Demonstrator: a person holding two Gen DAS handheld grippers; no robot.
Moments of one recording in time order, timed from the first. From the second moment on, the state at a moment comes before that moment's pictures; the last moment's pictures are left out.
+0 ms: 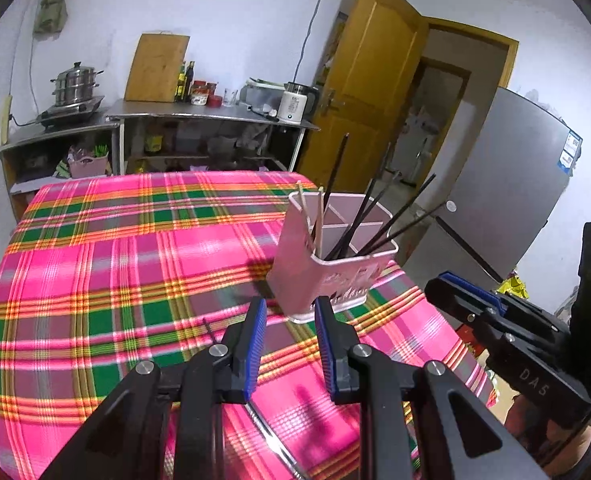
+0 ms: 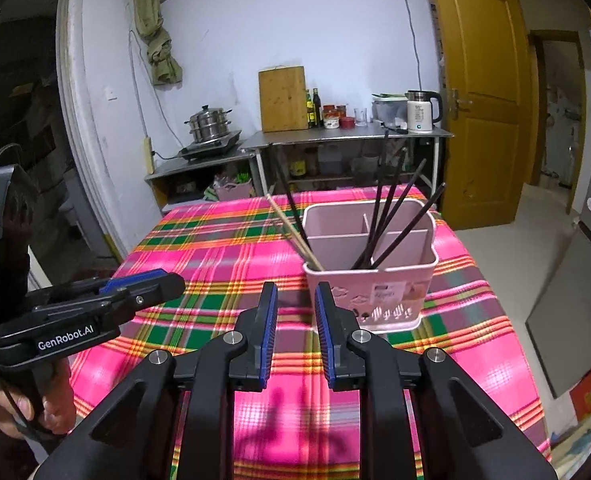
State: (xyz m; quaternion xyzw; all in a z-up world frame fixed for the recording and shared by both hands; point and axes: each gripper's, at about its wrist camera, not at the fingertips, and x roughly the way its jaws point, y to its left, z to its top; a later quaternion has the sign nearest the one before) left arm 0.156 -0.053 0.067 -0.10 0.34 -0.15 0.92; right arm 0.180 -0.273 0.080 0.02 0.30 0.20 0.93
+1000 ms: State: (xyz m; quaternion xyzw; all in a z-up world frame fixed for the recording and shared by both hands) left arm 0.153 -0.019 -0.023 -0.13 0.43 -0.10 0.89; right arm 0.183 -0.237 0.023 -0.01 0.36 0.23 0.90
